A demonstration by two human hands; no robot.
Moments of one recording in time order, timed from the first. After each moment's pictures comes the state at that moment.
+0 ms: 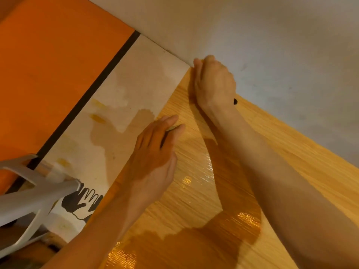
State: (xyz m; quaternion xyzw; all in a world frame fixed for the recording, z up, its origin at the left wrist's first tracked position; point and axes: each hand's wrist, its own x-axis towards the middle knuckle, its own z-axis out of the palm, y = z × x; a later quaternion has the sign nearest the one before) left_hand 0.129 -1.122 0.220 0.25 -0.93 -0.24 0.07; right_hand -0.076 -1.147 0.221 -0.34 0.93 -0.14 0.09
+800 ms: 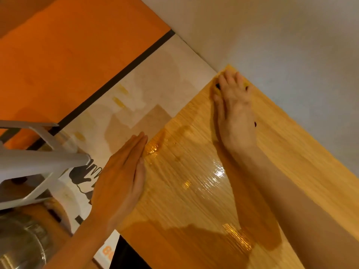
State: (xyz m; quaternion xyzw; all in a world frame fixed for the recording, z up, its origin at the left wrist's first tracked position) left_hand 0.245 -1.084 0.222 0.47 -0.84 -0.25 0.07; right_hand -0.016 -1.082 0.236 -0.49 0.83 -0.24 0.15
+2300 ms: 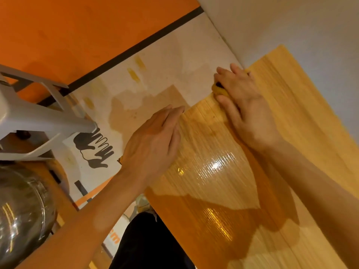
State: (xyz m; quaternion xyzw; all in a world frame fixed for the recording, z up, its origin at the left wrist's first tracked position) left_hand 0.250 -1.082 0.218 0.47 -0.84 -0.26 0.10; right_hand 0.022 -1.073 0.234 -0.69 0.68 -0.17 0.20
